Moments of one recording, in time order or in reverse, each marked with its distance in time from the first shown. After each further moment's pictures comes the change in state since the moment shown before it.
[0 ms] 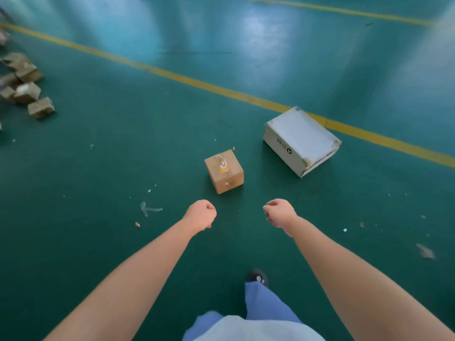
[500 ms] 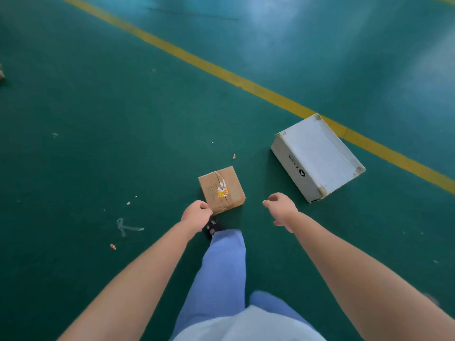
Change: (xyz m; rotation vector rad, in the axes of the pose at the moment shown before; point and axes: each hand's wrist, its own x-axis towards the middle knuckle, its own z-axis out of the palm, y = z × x) left_hand 0.293 0.097 -0.088 -0.235 -0.084 -0.200; right_hand 0.261 -0.202 -0.008 -0.169 -0.024 0.140
